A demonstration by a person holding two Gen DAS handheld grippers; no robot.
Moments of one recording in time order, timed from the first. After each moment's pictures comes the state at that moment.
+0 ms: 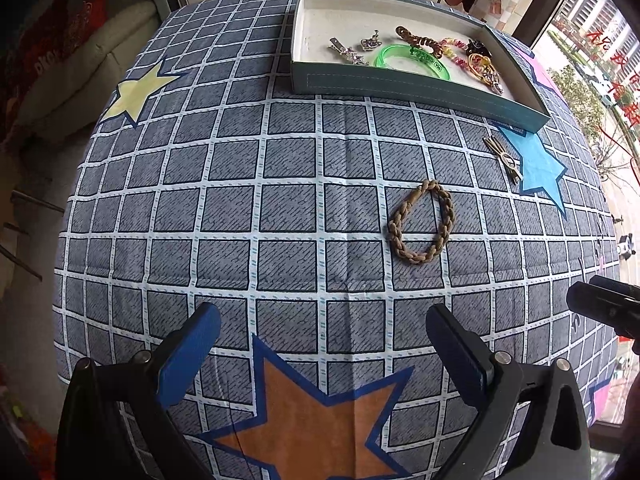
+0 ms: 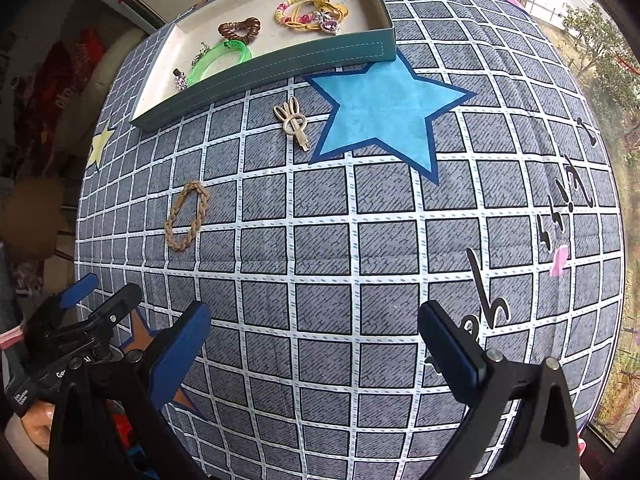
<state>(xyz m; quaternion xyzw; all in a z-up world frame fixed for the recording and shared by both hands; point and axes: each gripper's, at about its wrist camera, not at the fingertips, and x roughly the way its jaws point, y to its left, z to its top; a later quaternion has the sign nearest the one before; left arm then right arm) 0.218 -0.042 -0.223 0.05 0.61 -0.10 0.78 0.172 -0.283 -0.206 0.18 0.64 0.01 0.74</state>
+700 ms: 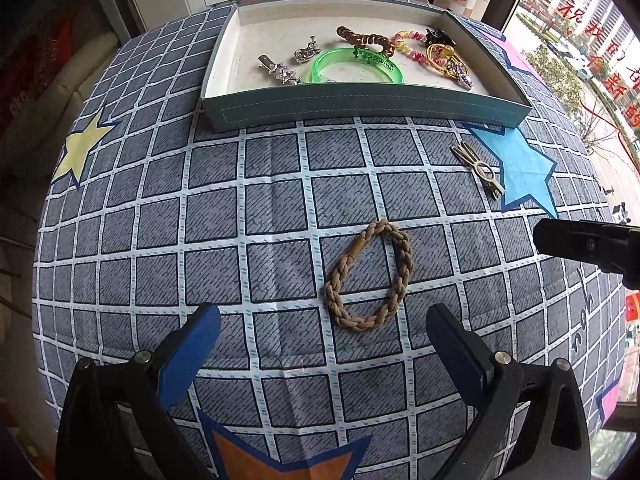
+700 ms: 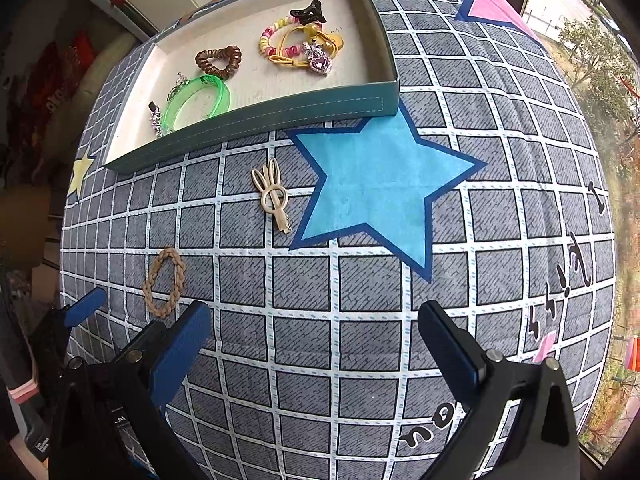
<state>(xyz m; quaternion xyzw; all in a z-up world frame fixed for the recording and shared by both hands) 0.244 -0.092 -0.239 0.09 0.59 -0.14 0.79 0.229 -0.298 -0.214 0.16 0.64 -0.01 0.76</state>
